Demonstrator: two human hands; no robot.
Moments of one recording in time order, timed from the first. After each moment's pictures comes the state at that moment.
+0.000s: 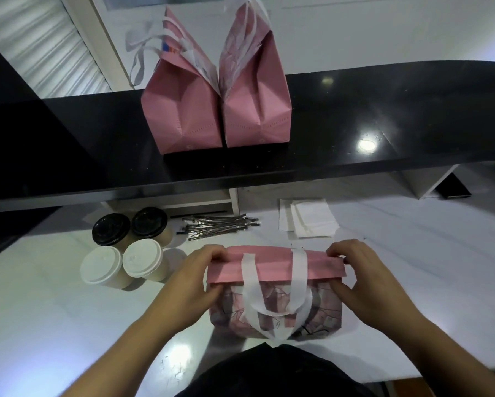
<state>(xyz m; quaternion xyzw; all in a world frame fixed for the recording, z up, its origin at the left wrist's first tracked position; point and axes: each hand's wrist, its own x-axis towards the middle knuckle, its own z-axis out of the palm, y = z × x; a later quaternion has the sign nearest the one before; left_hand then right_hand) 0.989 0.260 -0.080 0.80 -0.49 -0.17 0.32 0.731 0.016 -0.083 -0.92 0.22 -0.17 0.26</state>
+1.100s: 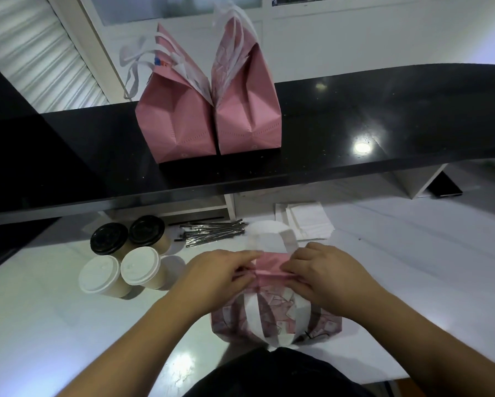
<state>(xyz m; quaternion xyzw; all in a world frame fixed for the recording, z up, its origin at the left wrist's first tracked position) 0.974 0.206 -0.051 0.79 -0.59 -0.12 0.15 0.777 0.029 -0.053 -0.99 0.06 -0.08 0.11</state>
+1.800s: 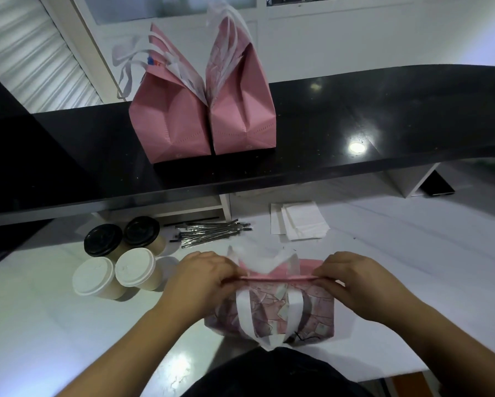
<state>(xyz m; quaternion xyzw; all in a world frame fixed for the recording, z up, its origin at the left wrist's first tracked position) 0.975 0.220 -0.060 0.77 -0.62 -0.02 0.14 0.728 0.005 -0.059 -0.97 0.12 -0.10 0.19</state>
